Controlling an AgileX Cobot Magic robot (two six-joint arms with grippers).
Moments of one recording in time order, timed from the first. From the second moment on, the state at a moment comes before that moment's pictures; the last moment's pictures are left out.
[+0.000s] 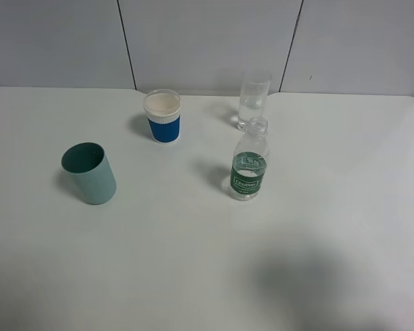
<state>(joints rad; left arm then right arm) 0.13 0.13 -0.52 -0.12 1.06 0.20 0.06 0.00 -0.48 0.09 1.06 -0.18</state>
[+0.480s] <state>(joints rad) 0.13 0.13 -0.52 -0.12 1.06 0.20 0.06 0.00 -0.48 0.09 1.06 -0.18</state>
